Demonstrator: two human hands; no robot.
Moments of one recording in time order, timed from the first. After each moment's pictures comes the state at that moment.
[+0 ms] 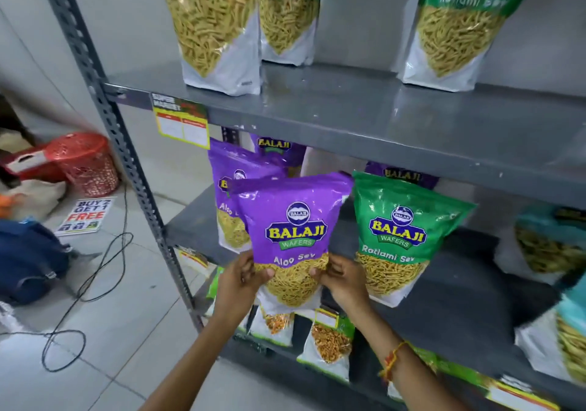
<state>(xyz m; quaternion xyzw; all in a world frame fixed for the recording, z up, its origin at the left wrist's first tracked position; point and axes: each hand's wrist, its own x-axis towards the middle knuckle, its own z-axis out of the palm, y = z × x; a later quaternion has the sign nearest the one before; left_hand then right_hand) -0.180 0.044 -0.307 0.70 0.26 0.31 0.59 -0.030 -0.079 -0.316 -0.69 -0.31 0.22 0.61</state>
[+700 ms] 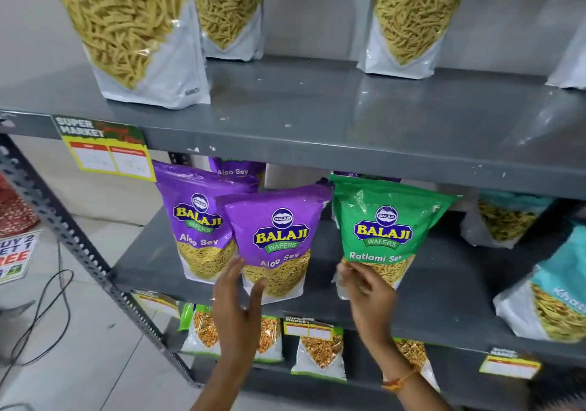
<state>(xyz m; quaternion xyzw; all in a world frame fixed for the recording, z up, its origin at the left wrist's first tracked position) -0.139 0.054 -0.329 0.75 0.24 0.44 0.43 -0.018 -0.097 -0.333 -0.70 -0.18 -0.06 0.69</state>
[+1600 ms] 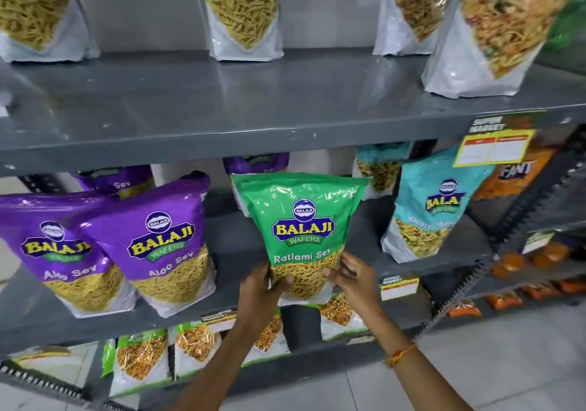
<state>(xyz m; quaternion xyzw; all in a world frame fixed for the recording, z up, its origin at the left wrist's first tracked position) -0.058 -0.075 -0.321 0.84 0.13 0.11 0.52 0.007 -0.252 -0.351 -0.73 -0.08 0.06 0.68</state>
